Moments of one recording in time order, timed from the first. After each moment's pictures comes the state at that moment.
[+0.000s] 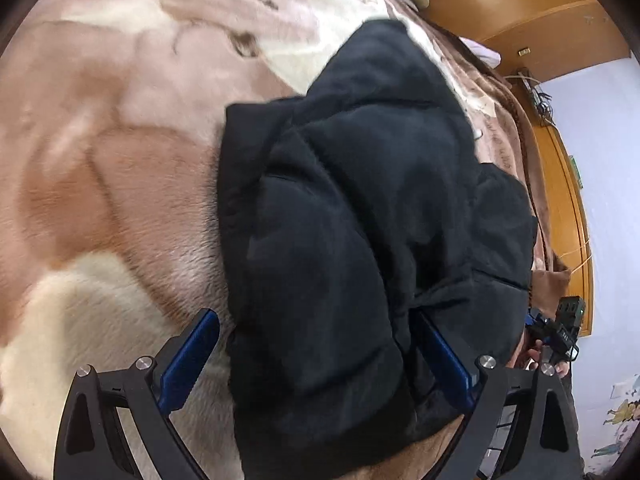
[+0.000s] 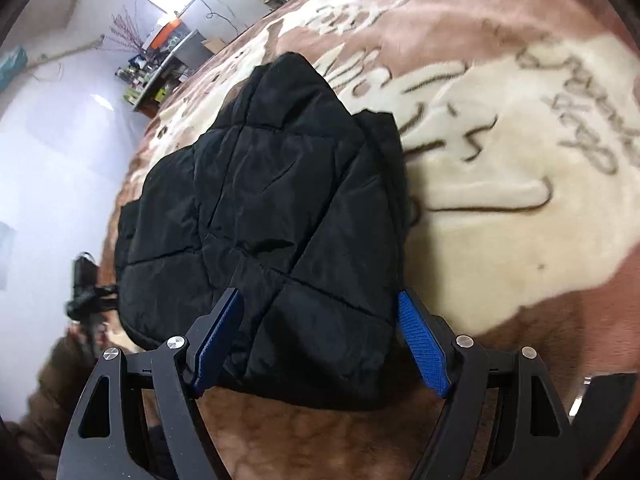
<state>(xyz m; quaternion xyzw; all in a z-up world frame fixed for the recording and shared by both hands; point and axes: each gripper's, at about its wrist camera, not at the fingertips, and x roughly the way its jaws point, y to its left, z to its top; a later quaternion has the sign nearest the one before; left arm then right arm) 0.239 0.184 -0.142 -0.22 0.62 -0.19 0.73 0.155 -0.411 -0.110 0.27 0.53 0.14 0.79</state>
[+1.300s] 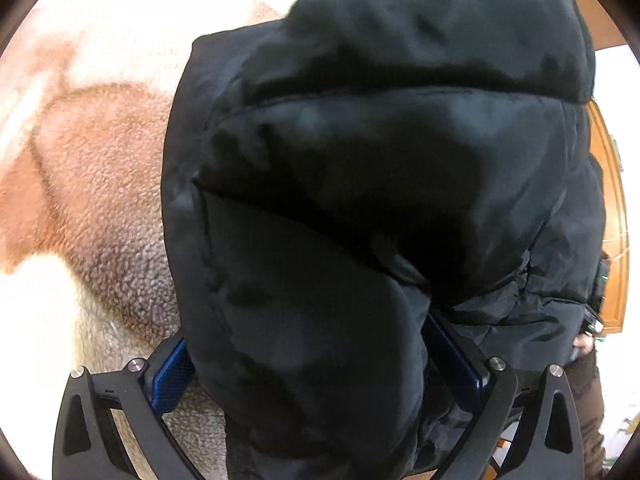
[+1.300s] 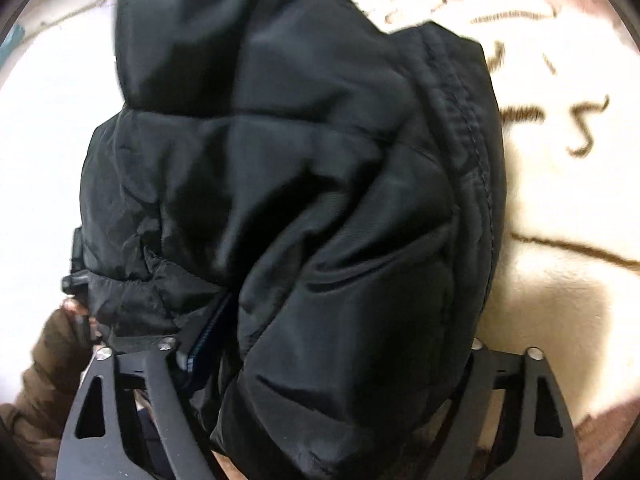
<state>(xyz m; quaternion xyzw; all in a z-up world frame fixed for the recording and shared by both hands) 0.265 0.089 -0.172 -0.15 0.67 -0.13 0.71 0.212 -0.358 -0.158 0.22 0.59 0.20 0.75</state>
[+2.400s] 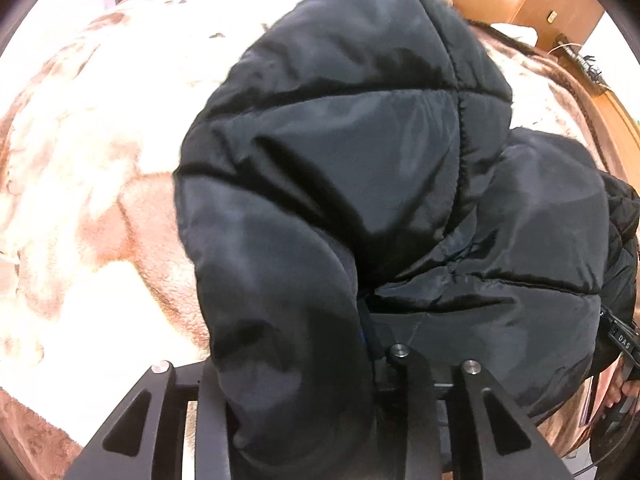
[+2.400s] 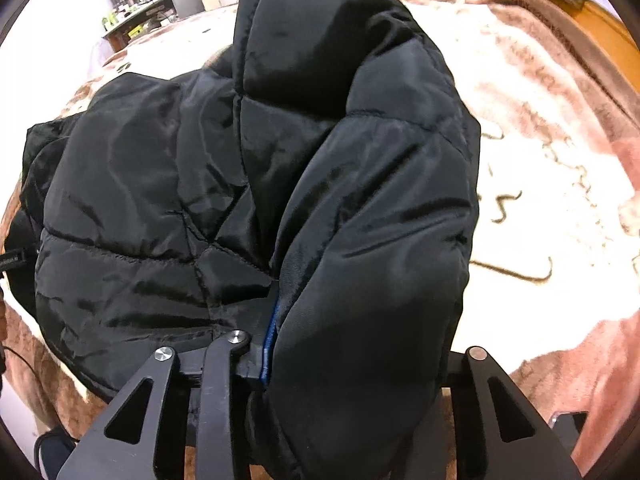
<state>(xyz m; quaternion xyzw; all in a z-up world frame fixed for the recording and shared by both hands) 0.225 -0.002 -0.098 -0.06 0.57 -0.04 0.82 0.133 -0.207 -0.057 0.04 0.53 0.05 0.84</state>
